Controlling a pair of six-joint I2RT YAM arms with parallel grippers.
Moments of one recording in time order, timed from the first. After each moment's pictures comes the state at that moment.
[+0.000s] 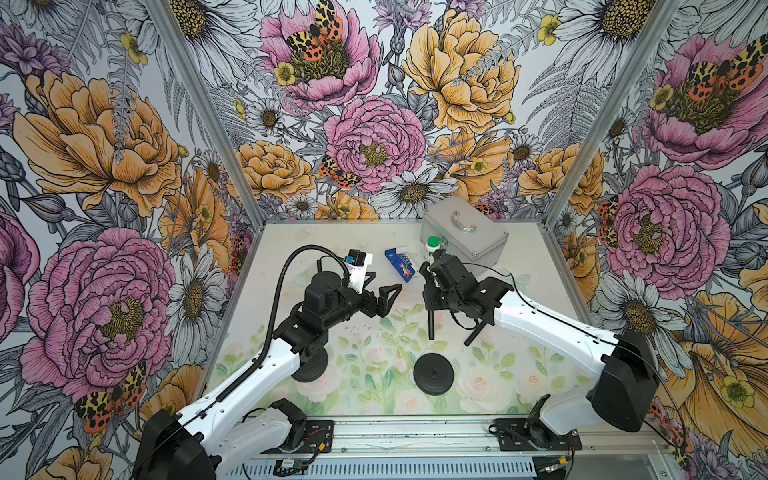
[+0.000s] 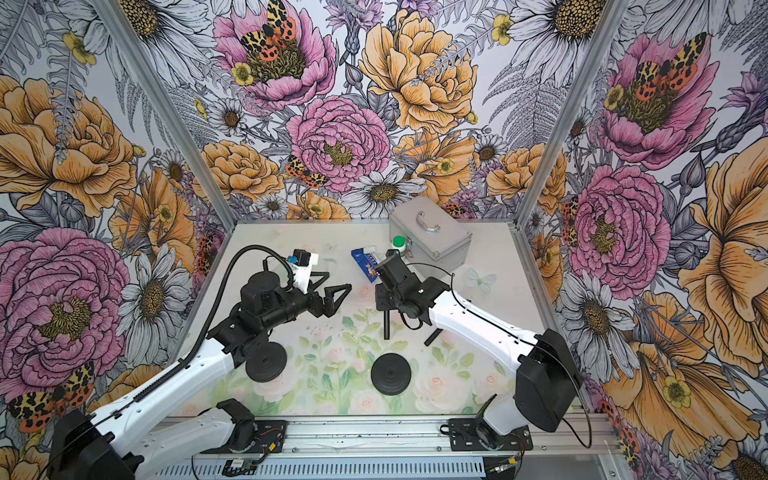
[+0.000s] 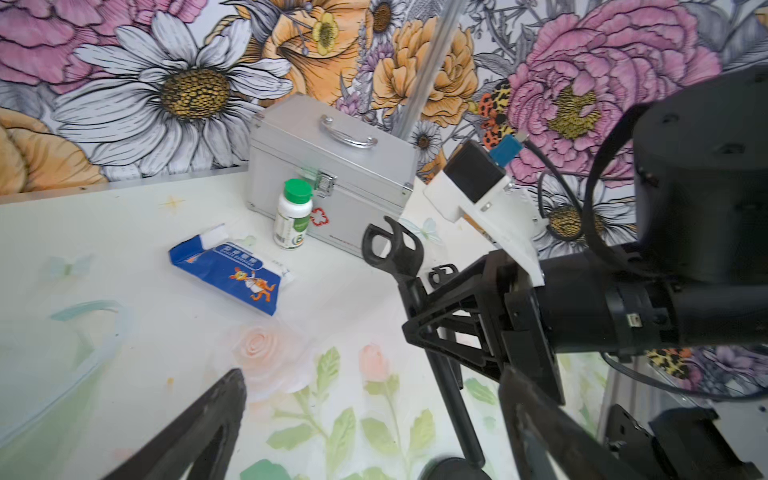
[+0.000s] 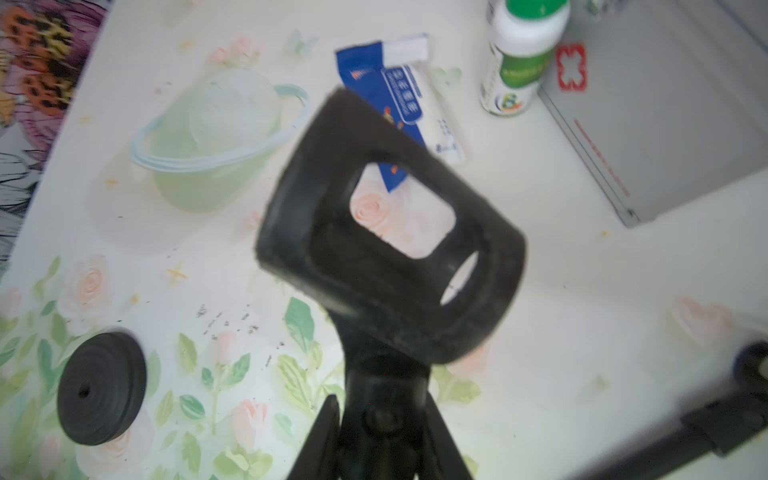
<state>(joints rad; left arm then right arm) -0.58 1.03 0.72 0.04 0.29 -0.28 0.75 1.44 1.17 -0.56 0.11 0.50</state>
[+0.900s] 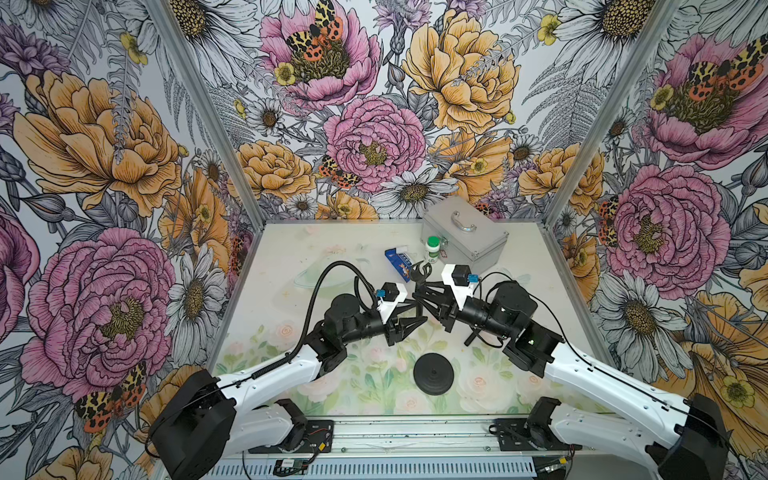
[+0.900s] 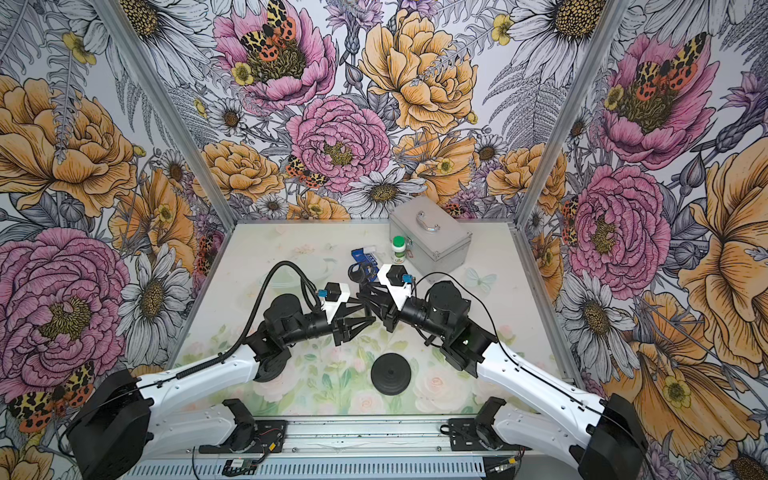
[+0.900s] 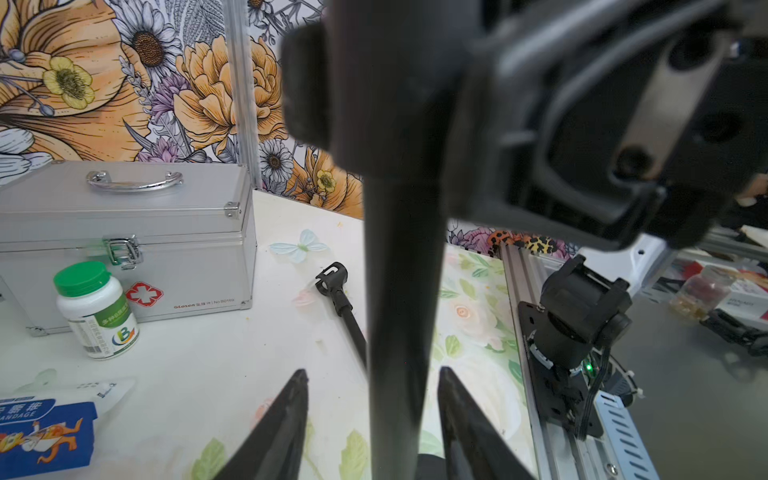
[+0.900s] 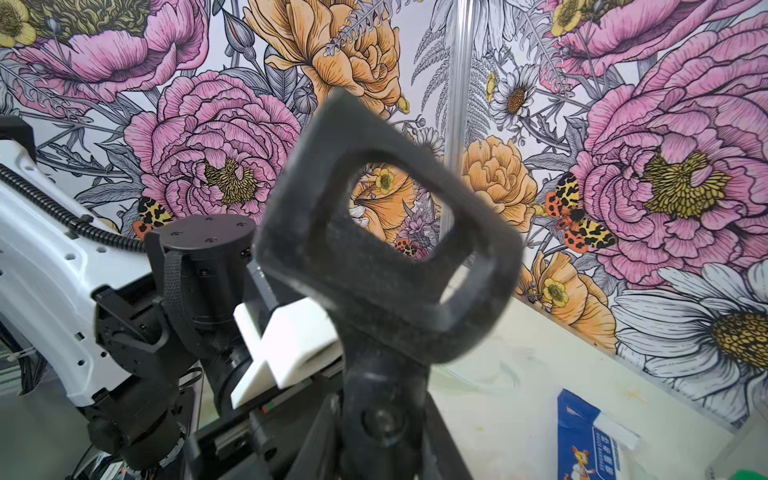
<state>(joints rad) -0.75 1.16 0.53 0.54 0.50 -0.09 0.77 1.01 0.73 0.29 -0.36 0.04</state>
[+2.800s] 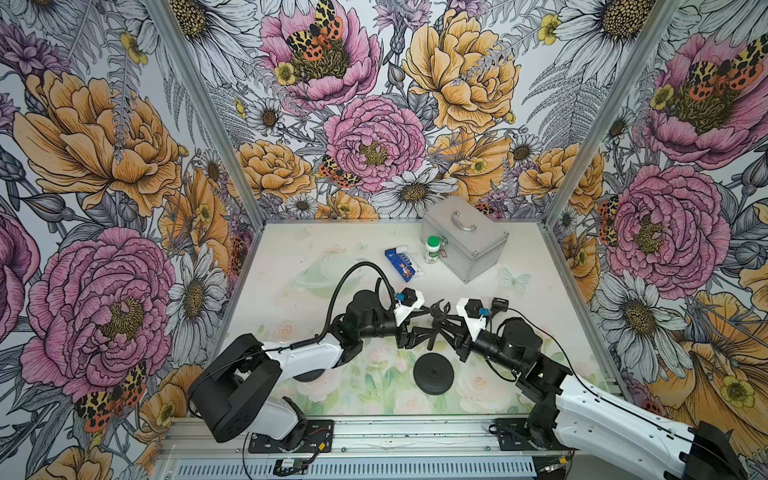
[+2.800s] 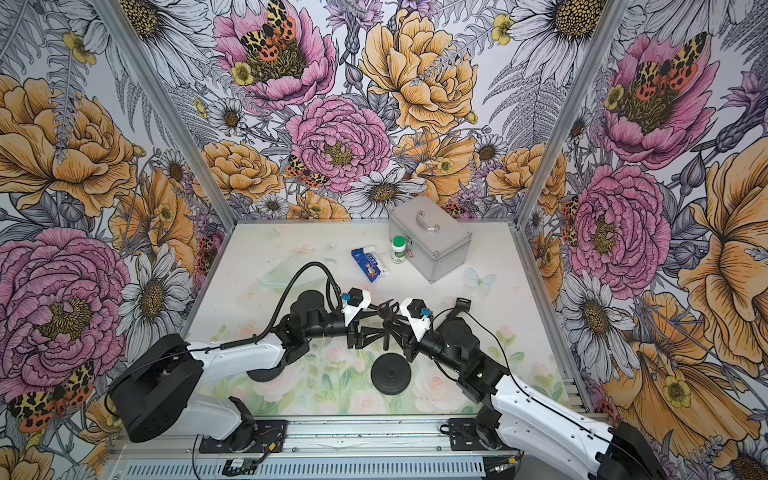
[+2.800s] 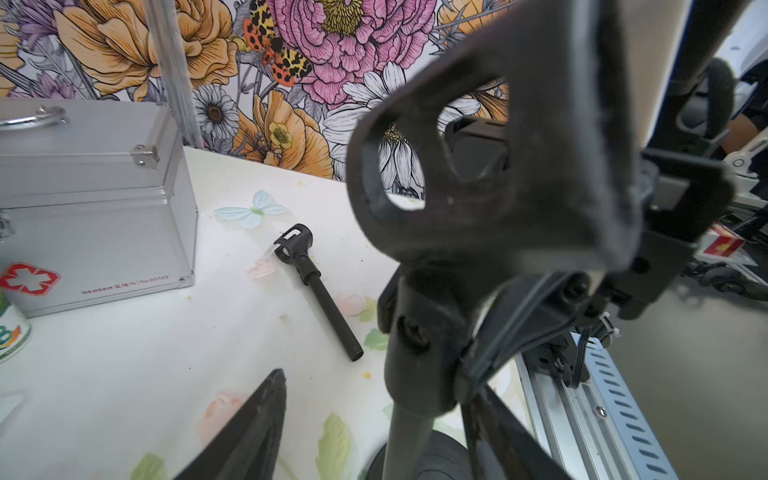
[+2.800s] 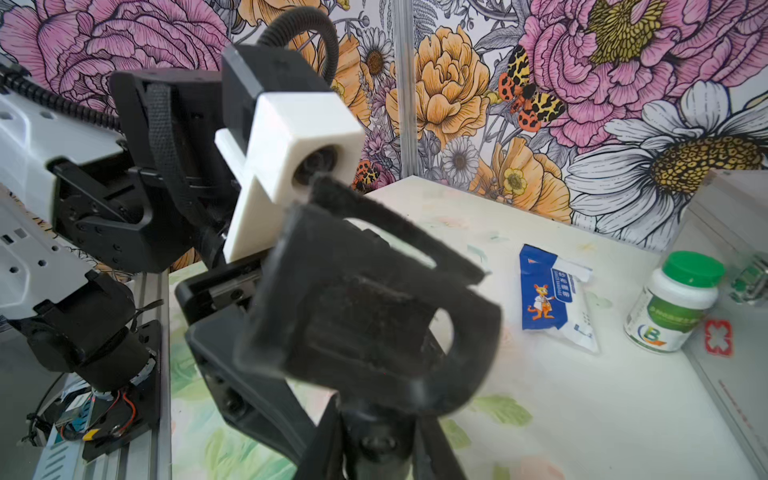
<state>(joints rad) -0.76 1.45 0.60 0.61 0.67 -0.02 0.77 0.77 0.31 0.32 -0.22 0.10</state>
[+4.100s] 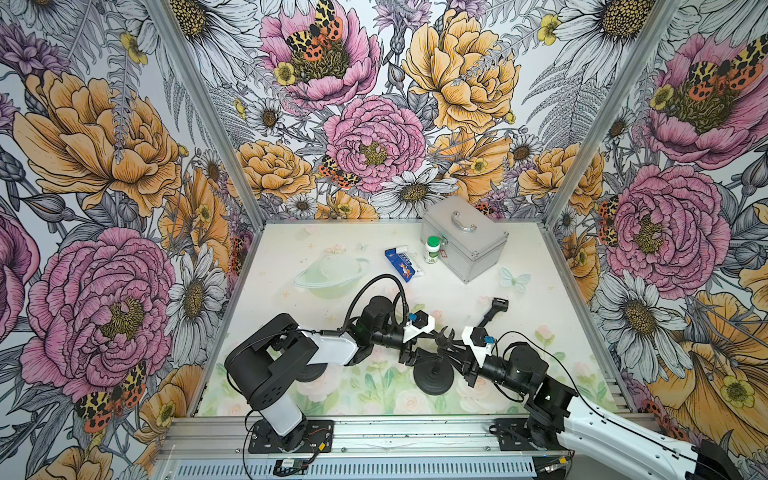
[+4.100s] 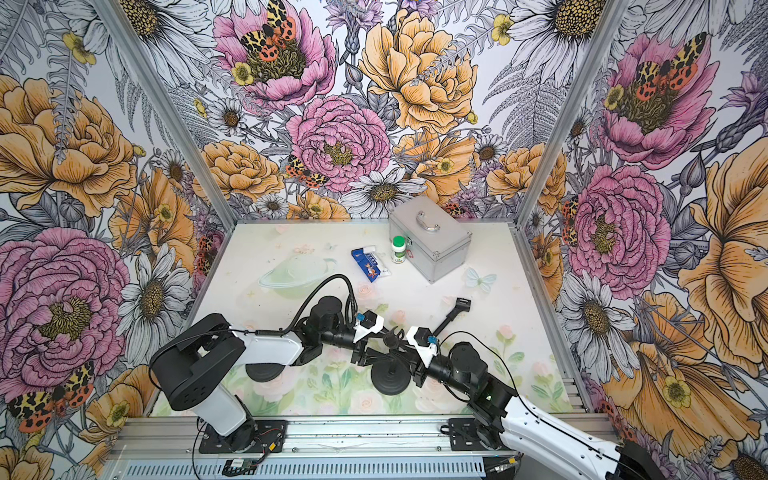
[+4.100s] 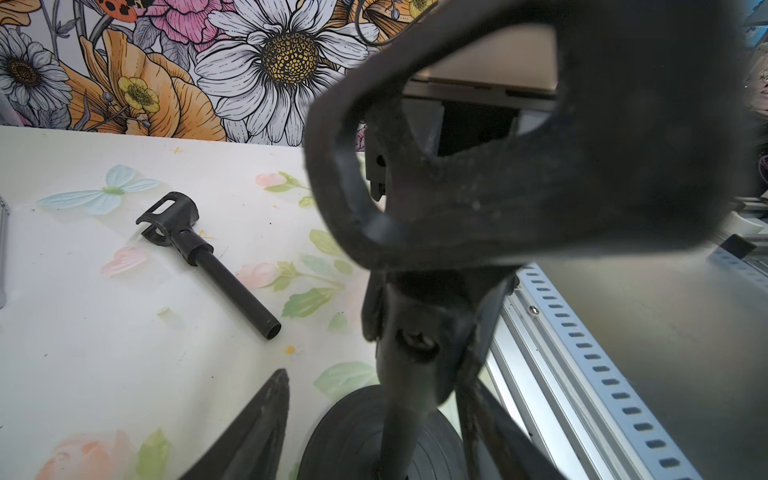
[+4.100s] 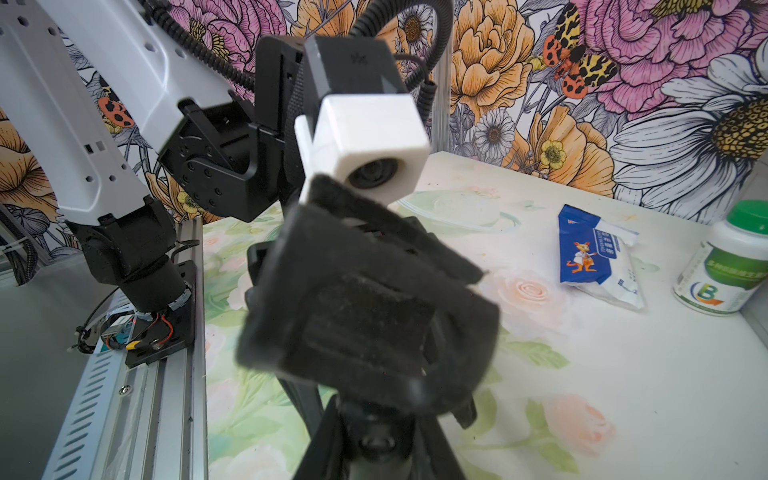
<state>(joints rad) -0.80 1.65 0.60 0.66 0.91 0.15 0.82 0.59 0.10 0.34 -0.26 0.07</state>
